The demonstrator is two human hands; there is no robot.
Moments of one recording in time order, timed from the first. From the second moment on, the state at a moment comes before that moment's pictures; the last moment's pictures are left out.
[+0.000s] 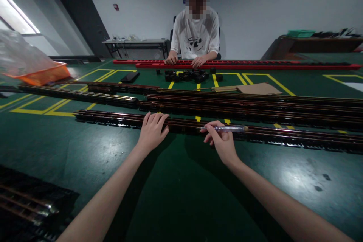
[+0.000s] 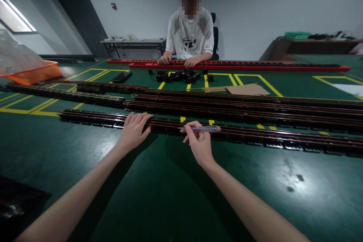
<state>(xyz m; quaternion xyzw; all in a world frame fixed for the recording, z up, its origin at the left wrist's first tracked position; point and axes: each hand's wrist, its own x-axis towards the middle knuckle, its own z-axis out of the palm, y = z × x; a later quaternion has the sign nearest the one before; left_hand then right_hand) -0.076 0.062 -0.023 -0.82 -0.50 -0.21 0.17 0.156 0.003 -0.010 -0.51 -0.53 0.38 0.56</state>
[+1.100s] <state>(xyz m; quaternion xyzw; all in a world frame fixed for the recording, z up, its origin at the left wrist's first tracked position) -0.076 0.059 -0.021 -0.82 -0.50 -0.22 0.18 0.155 -0.001 -0.007 -0.52 -0.53 0.35 0.57</state>
